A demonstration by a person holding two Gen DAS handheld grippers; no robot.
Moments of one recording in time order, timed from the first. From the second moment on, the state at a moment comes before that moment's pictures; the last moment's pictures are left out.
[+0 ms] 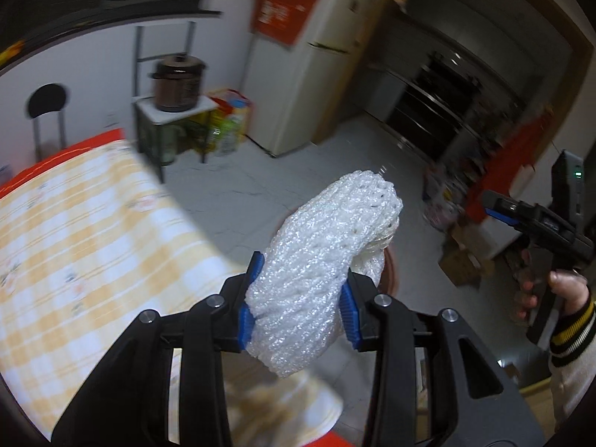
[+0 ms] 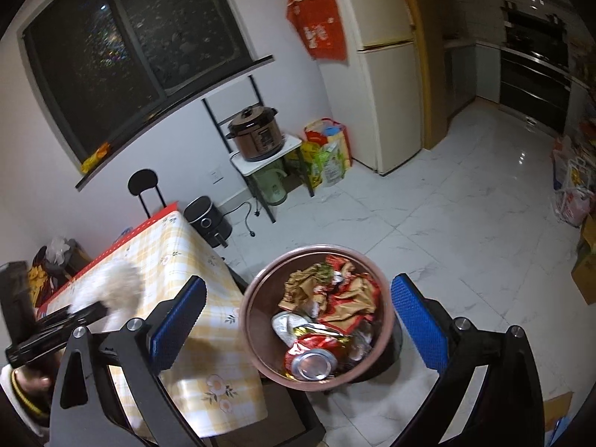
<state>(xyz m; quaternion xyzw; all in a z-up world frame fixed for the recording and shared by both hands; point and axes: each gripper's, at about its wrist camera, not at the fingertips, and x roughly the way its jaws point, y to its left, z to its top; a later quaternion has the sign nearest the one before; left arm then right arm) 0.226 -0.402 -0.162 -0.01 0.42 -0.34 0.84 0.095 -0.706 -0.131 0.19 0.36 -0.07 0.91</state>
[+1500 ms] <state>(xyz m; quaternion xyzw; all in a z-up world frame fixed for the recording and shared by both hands) 0.162 -0.215 -0.005 0.02 0.25 -0.30 0.92 0.030 -0.514 -0.009 0.10 0.26 -0.15 0.95</state>
